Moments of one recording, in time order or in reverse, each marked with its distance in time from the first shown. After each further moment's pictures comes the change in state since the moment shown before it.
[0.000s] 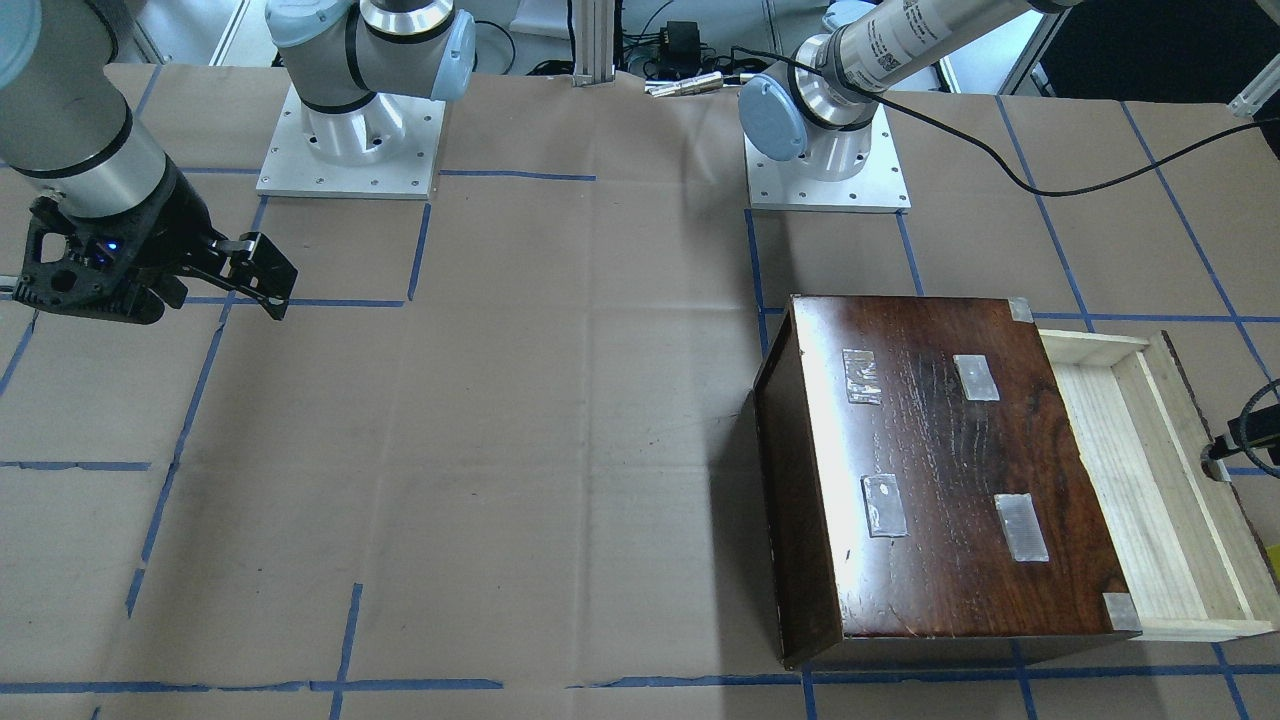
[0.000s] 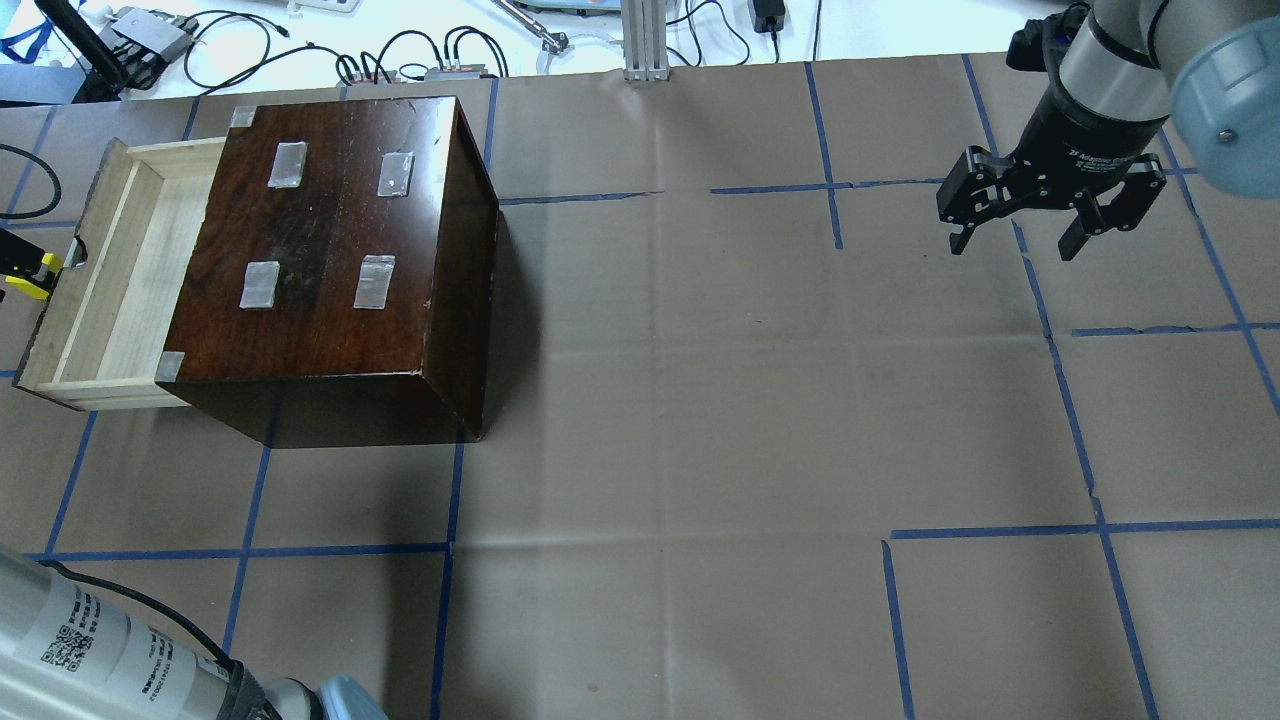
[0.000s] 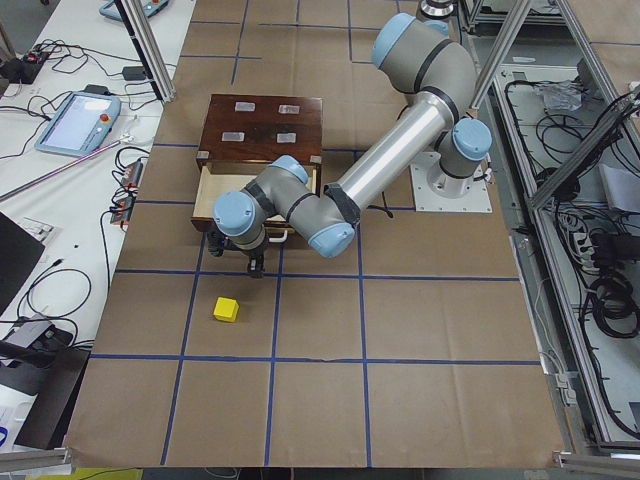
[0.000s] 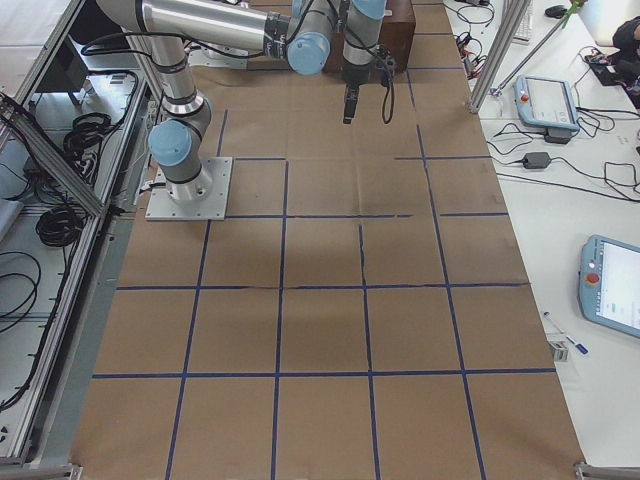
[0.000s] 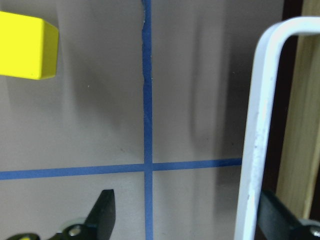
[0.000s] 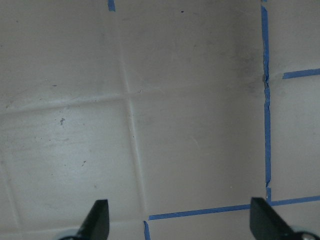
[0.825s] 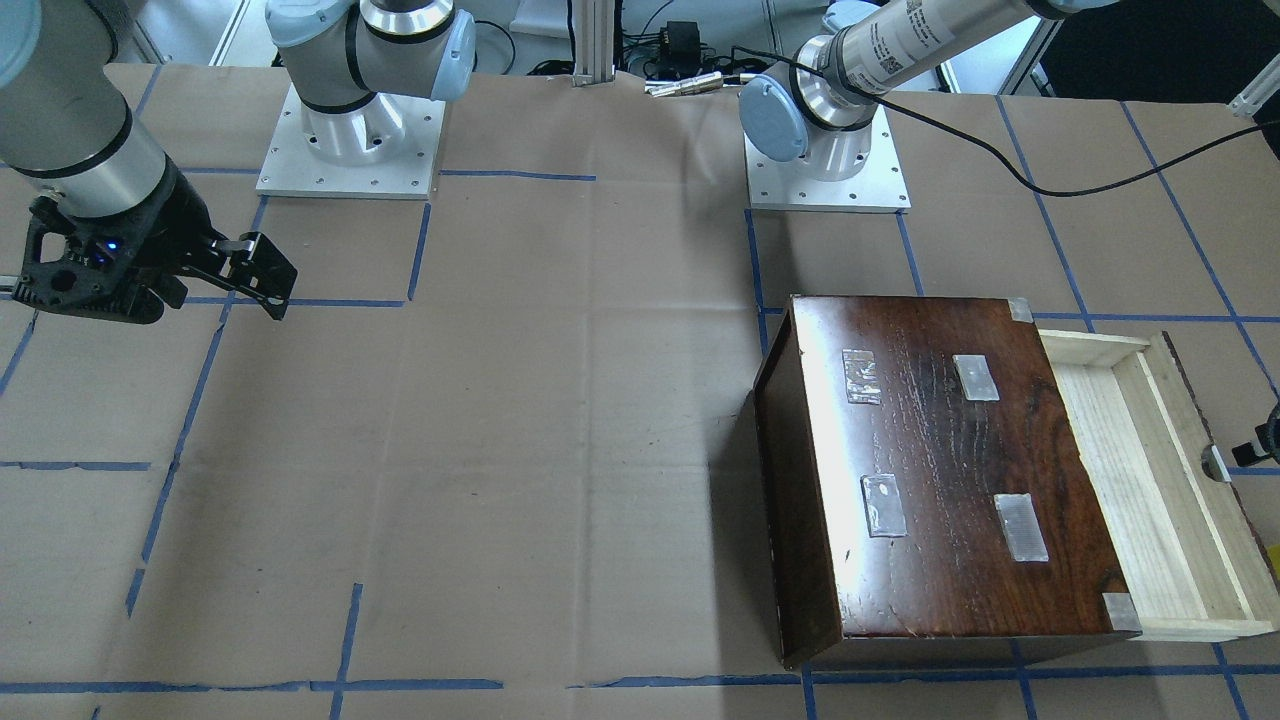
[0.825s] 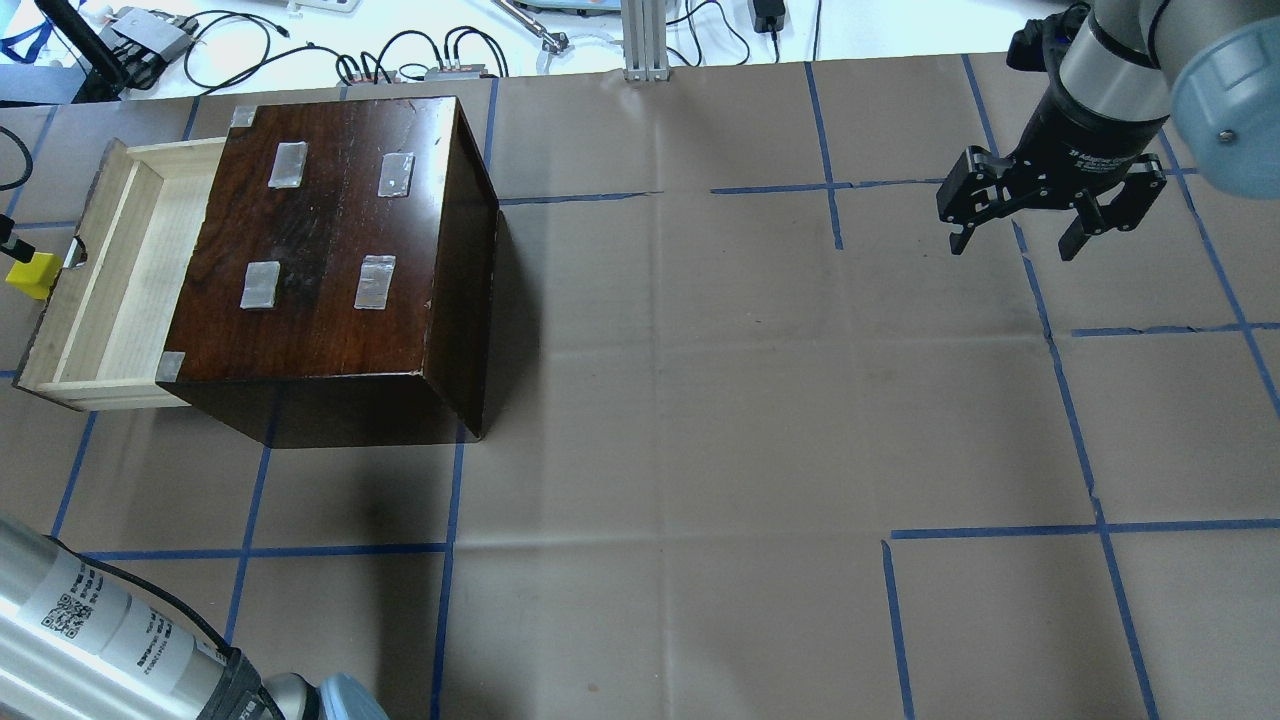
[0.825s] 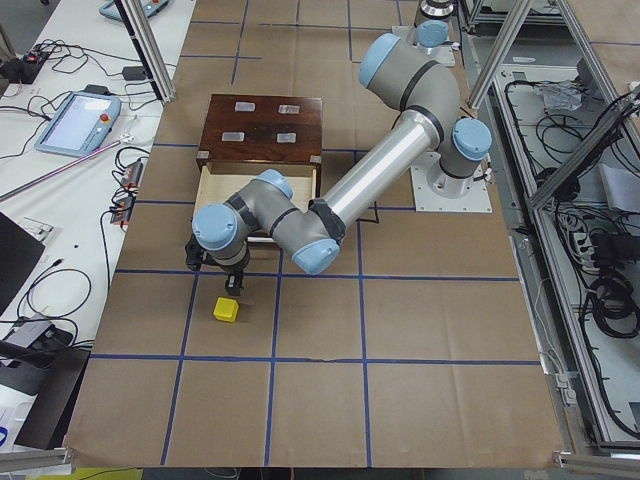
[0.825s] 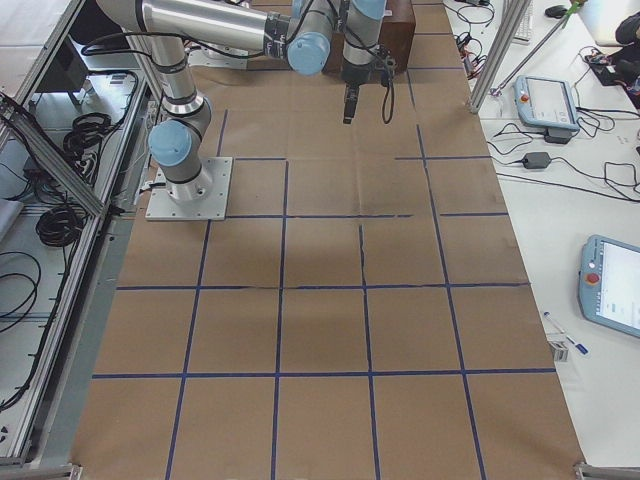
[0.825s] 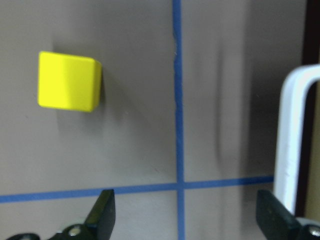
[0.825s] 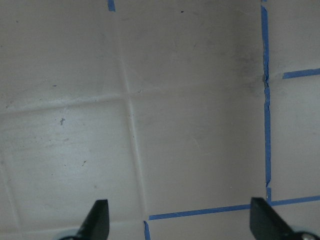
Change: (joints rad) left arm 0.004 -0.153 0.234 0.035 0.001 0.046; right arm 0.000 0.000 0.000 0.000 0.000 0.001
